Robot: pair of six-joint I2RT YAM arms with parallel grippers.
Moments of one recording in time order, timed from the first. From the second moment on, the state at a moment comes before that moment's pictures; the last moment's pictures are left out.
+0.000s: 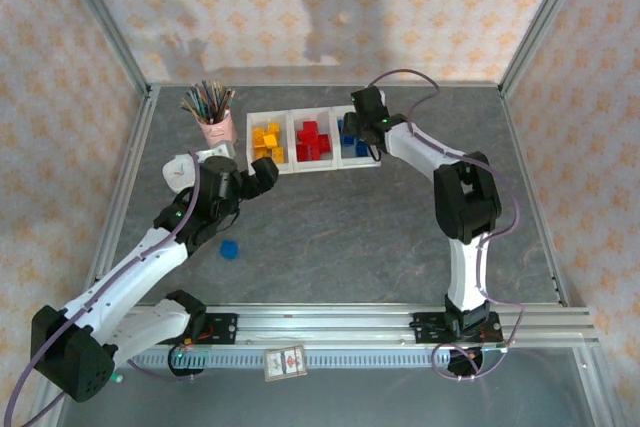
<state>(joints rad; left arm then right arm) -0.44 0.97 0.76 -0.33 -0.16 -0.80 0.45 2.00 1.56 -0.38 0.18 0.48</state>
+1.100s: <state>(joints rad) -0.42 0.62 0.78 -0.73 -0.34 -0.84 1.05 1.88 1.18 0.01 -0.07 0.33</state>
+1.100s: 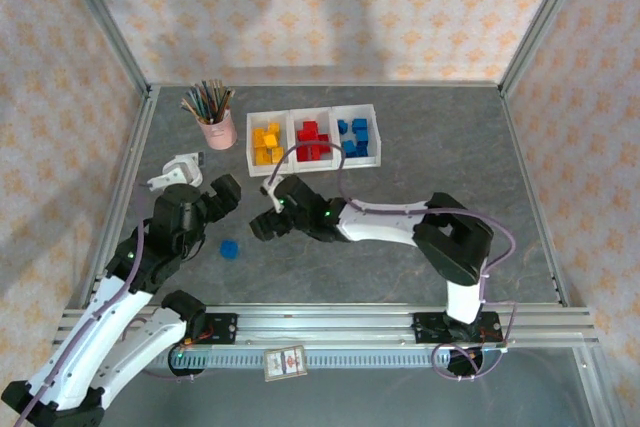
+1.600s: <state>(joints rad) -0.42 0.56 0.82 -0.91 -0.44 -0.92 1.20 2.10 1.38 0.03 -0.10 0.22</state>
